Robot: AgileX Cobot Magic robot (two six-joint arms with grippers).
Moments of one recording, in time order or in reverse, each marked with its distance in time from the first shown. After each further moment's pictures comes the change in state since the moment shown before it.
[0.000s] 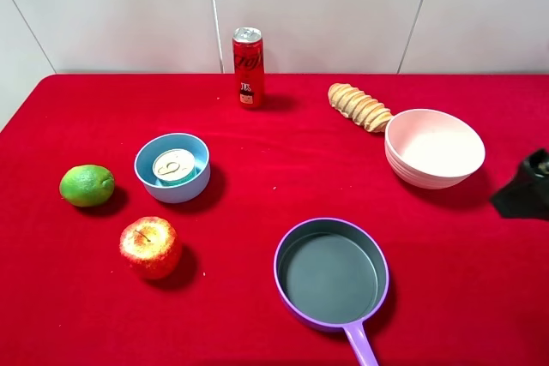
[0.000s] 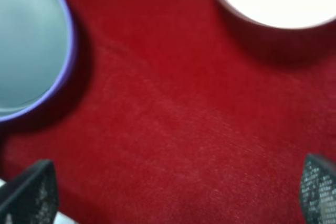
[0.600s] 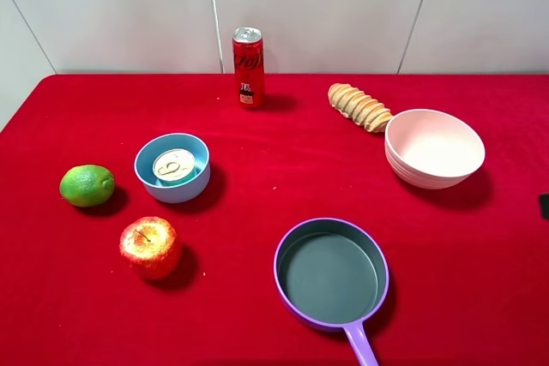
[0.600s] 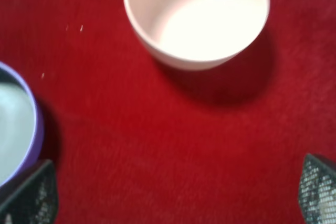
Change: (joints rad) left arm 0.000 0.000 0.000 0.000 0.000 0.000; right arm -0.184 -0.458 0.223 0.049 -0.153 0.001
